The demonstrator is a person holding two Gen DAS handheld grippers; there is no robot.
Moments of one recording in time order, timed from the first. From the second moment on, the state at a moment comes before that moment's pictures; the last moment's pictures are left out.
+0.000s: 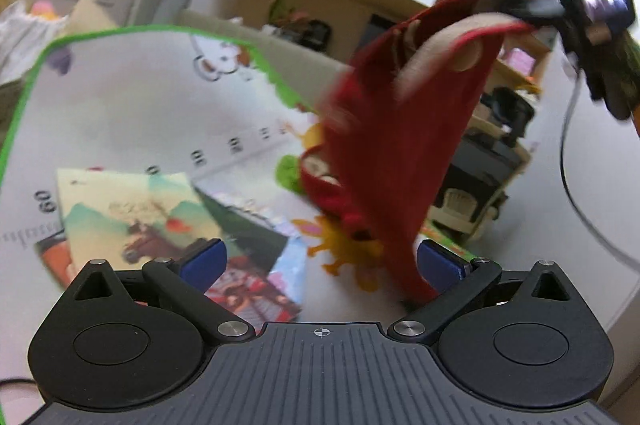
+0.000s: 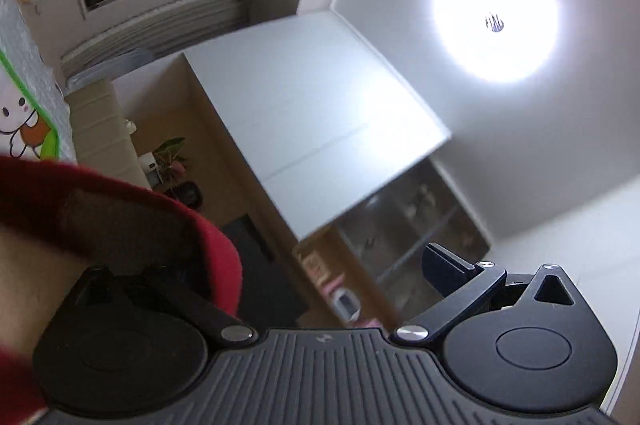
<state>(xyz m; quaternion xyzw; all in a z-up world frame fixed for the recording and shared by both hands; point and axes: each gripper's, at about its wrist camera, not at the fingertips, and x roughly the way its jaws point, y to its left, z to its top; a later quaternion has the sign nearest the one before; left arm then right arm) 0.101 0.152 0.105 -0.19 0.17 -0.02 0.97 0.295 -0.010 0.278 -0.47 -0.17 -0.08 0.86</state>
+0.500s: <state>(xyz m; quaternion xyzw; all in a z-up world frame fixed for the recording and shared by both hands) 0.143 0.073 0.077 -0.05 0.27 -0.06 0.96 0.198 -0.272 0.036 -0.30 0.22 0.12 0.92</state>
